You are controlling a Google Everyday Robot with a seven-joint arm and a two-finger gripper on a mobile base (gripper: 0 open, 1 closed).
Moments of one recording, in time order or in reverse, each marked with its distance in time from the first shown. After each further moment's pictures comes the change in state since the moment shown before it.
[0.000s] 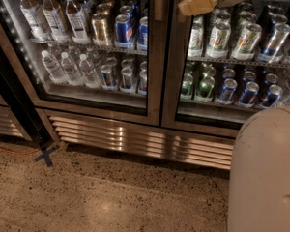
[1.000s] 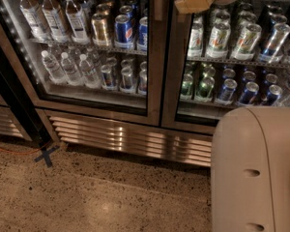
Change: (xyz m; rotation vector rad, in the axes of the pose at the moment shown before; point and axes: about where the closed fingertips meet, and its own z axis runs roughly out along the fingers) arm -0.002 -0.013 0.006 -0.022 -0.037 -0.031
